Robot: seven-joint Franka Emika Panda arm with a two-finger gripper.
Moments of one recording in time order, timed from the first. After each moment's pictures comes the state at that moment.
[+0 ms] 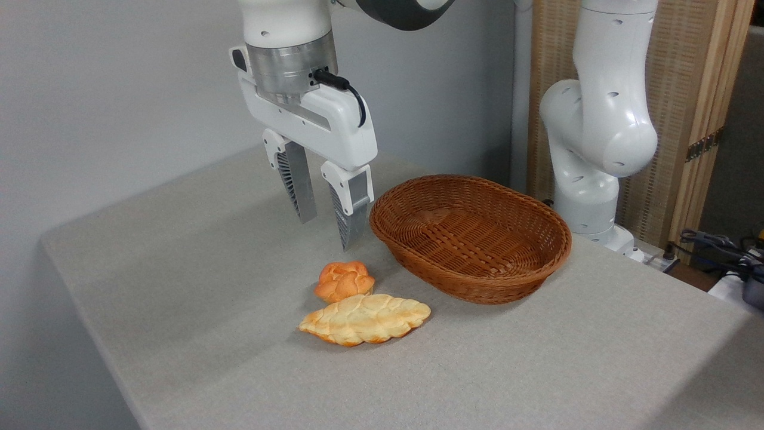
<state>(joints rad) -0.45 -0.10 0.39 -1.81 -0.03 1.70 0.68</state>
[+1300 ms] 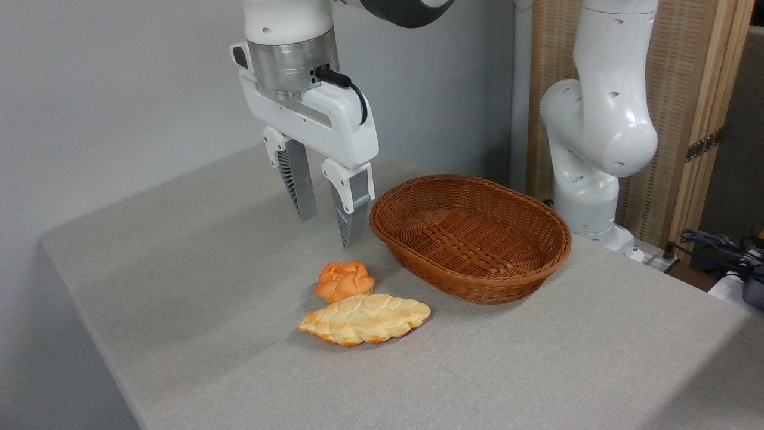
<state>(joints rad) -0.45 -0.10 0.39 -1.81 -0.03 1.70 0.68</state>
